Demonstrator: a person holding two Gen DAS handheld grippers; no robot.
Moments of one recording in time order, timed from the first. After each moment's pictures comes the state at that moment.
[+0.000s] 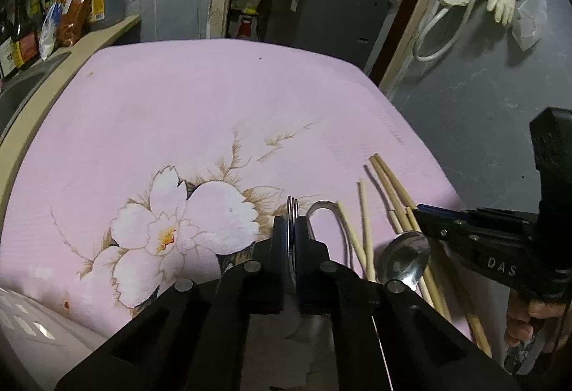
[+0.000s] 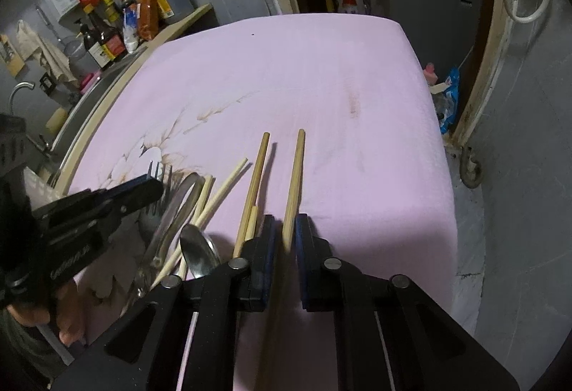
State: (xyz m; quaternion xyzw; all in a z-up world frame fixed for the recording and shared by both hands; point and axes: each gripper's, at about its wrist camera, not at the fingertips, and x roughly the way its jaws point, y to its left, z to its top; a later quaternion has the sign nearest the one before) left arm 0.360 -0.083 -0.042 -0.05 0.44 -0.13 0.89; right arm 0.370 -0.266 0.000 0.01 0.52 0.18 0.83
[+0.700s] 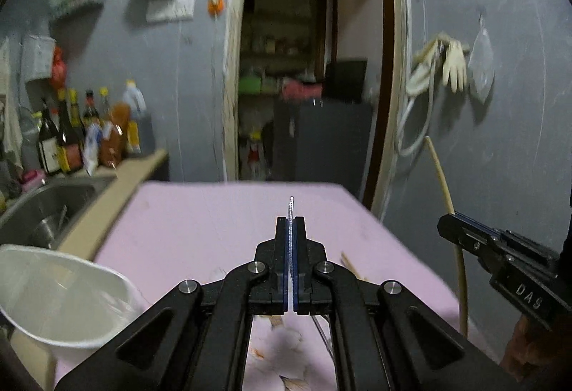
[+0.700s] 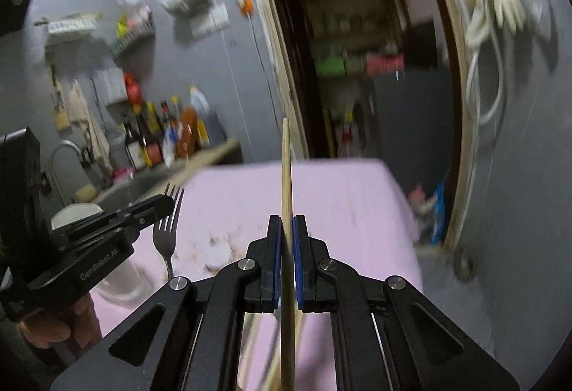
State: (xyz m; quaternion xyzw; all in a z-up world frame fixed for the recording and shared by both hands) left arm 0.257 -0.087 0.048 -0.01 0.18 -0.10 0.98; right arm 0.241 -0.265 0.085 0.04 0.19 0.18 0.96
